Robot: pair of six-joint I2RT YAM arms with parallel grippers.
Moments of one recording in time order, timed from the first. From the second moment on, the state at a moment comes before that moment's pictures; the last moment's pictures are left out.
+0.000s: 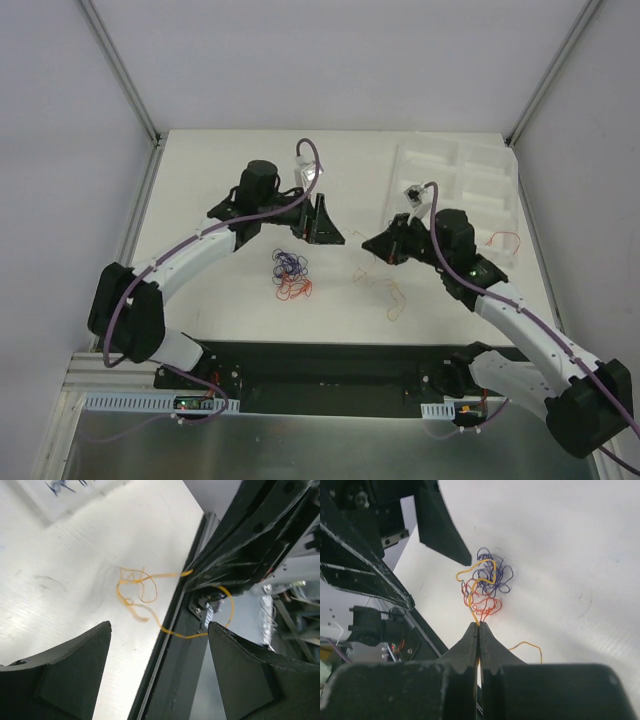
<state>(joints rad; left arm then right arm) -0.53 1.50 1.07 -0.06 0.94 -0.50 0.52 0.97 0.62 0.02 -0.46 0.55</state>
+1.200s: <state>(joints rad) -0.52 1.24 1.03 -0.12 0.62 -0.39 -0.14 1.76 1.93 -0.23 -0.51 0.68</state>
